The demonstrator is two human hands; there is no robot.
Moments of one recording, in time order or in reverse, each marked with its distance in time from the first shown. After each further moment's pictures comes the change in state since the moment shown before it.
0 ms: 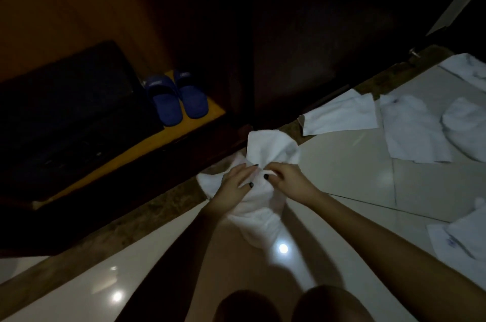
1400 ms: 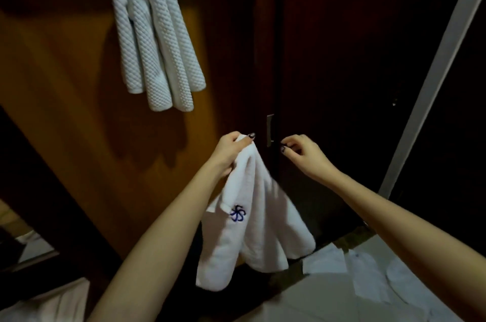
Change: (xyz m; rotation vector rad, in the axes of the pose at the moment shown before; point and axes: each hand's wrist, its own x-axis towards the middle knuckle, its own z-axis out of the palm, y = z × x) left_hand -0.323 0.659 -0.625 -0.635 0.360 0.183; right_hand -0.285 -0.684 -0.524 -0.027 0.483 -0.376
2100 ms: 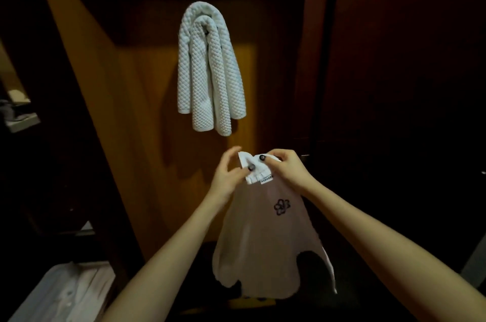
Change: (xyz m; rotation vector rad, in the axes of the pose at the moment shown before) left_hand -0.015 0.012 0.006 -0.095 0.444 0.252; right_hand 0.093 -0.046 0.013 0.465 -0.294 -0.188
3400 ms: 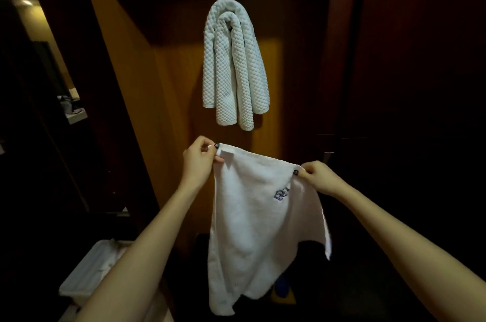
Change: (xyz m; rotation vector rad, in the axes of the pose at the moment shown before) left_hand -0.008 0.037 -0.068 0.629 0.435 0.213; right_hand 0.004 0.054 -0.033 -0.453 -0.208 0.055
